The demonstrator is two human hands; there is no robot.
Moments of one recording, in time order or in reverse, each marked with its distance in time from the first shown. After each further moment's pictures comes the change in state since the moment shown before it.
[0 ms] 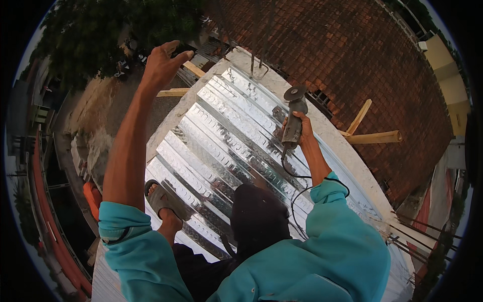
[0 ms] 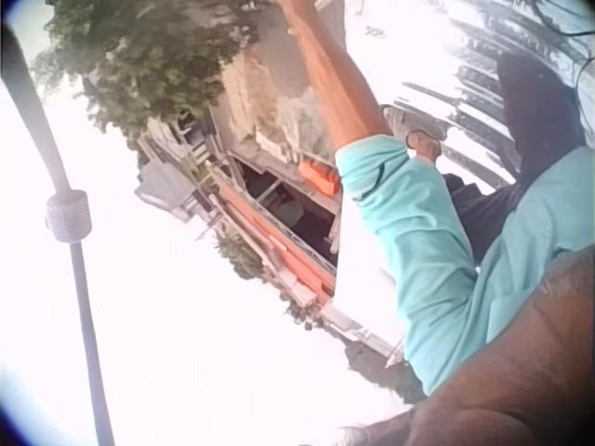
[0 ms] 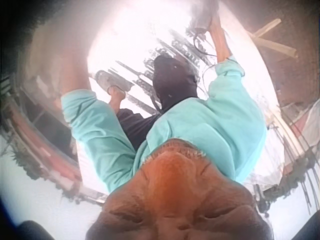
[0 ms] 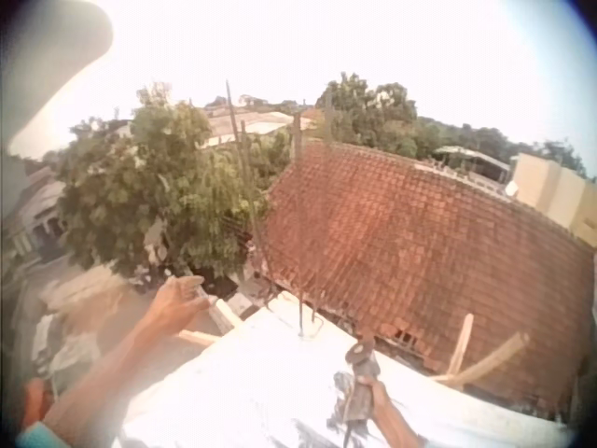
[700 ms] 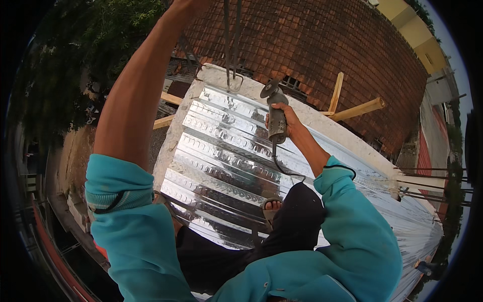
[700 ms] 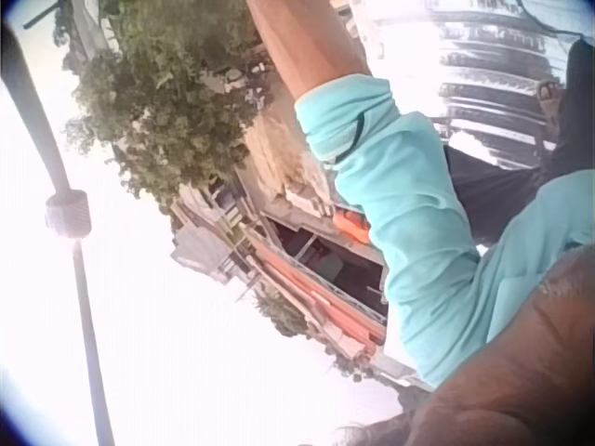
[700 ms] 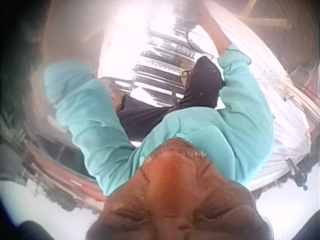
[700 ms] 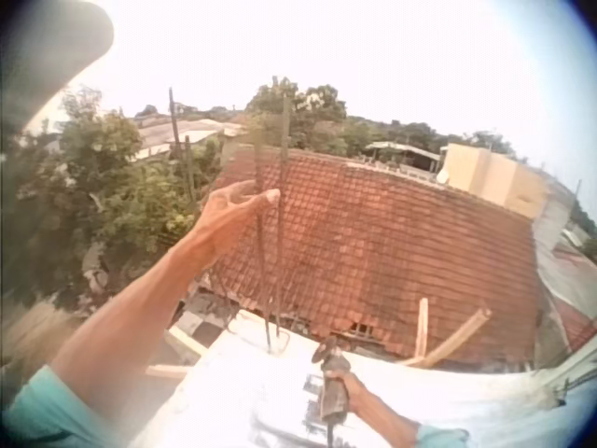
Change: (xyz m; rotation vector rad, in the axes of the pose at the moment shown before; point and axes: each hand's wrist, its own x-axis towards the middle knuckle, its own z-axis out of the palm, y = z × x) left_hand 0.163 0.174 0.017 -0.600 -0.170 0.474; right_hand 0.011 -0.008 0.086 0.011 0.202 -0.065
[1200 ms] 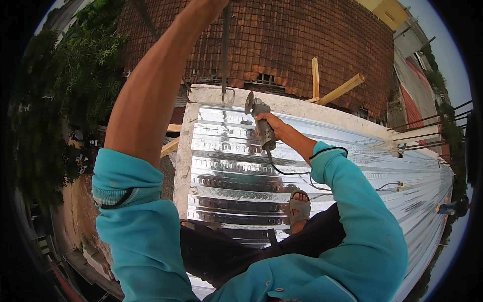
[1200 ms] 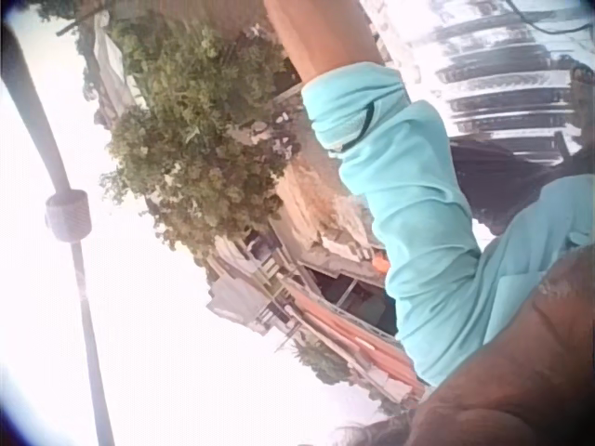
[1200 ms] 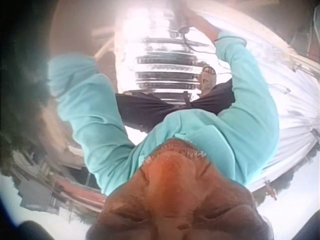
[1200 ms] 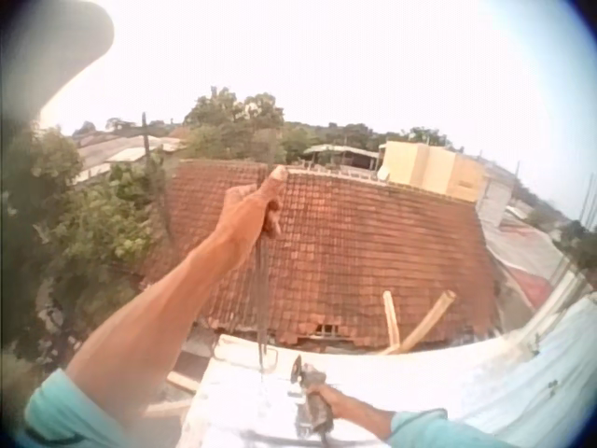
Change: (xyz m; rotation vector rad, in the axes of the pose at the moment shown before) left_hand 0.051 0.030 0.009 -0.473 -0.151 0.044; right_hand 0.026 0.040 0.049 -0.171 0.221 0.026
